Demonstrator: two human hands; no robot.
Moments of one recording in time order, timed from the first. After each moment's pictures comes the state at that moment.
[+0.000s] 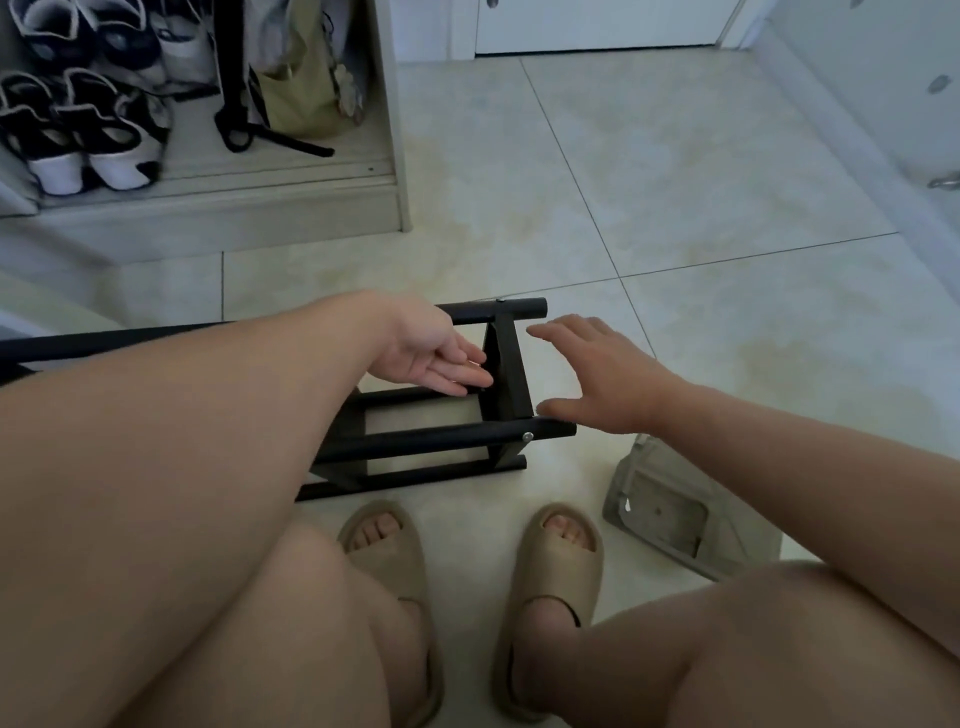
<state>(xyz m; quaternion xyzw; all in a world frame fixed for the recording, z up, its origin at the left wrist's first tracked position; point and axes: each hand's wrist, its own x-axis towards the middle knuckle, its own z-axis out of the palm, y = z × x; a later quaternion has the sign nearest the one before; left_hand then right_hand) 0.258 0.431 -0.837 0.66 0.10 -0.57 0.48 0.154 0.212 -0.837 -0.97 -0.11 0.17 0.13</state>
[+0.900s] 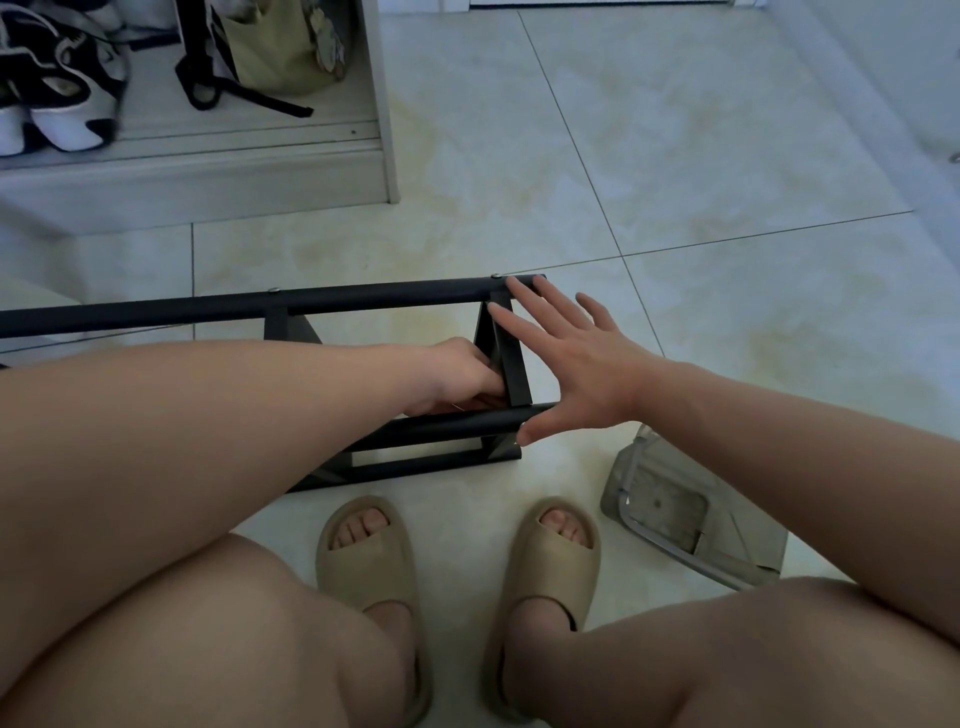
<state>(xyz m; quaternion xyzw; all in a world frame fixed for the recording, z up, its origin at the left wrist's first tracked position) 0.226 0.395 -0.899 0.75 -0.01 -0.49 0.44 0.177 0.215 -0.863 -0.96 -0.19 0.22 0.04</state>
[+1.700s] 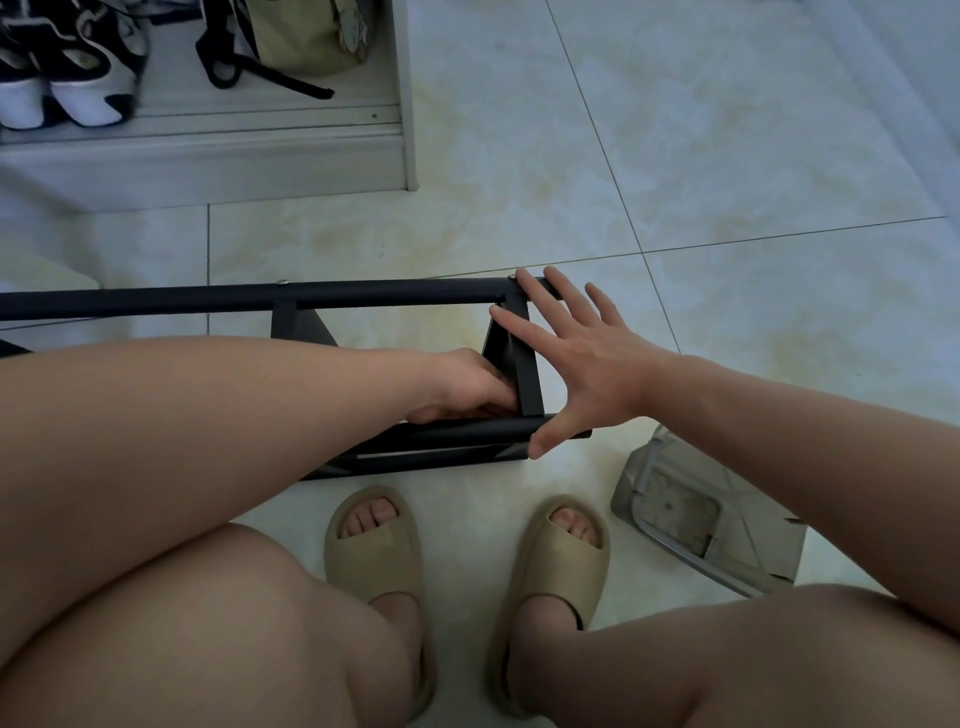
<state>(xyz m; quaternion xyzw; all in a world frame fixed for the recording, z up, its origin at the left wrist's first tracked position) 0.219 0.410 -0.913 0.71 -0.01 -0.53 0.46 0.188 0.226 -0.871 -0.95 -0.21 0.23 0.00</state>
